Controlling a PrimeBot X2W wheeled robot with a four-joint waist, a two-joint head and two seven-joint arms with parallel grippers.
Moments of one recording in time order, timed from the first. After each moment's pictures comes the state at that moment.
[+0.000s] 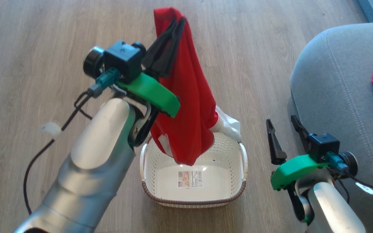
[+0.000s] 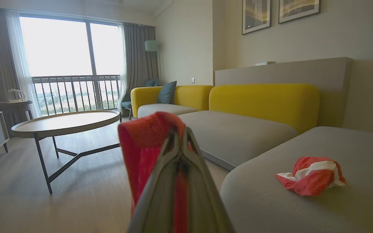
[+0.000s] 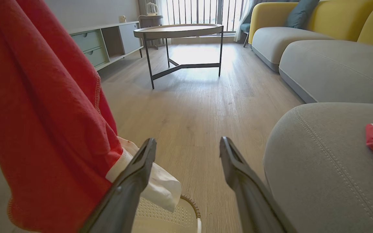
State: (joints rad) left arm -0.69 0.04 -0.54 0.36 -0.39 -0.10 -0.25; right arm -0.22 -0.09 0.21 0.34 0.24 0.12 -0.26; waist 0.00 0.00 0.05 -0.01
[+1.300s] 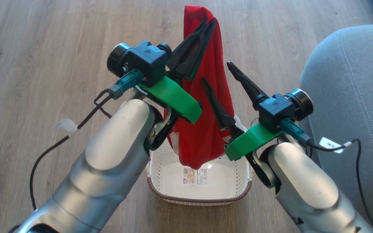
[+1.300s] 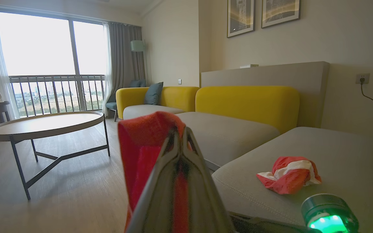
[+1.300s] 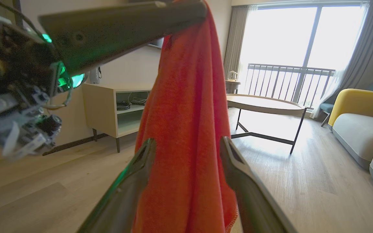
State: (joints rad) left arm -0.74 0.04 -0.67 0.32 -0.47 -0.07 -0.26; right arm -0.49 -0.11 0.56 0.18 0.28 0.12 -0.26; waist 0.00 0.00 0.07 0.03
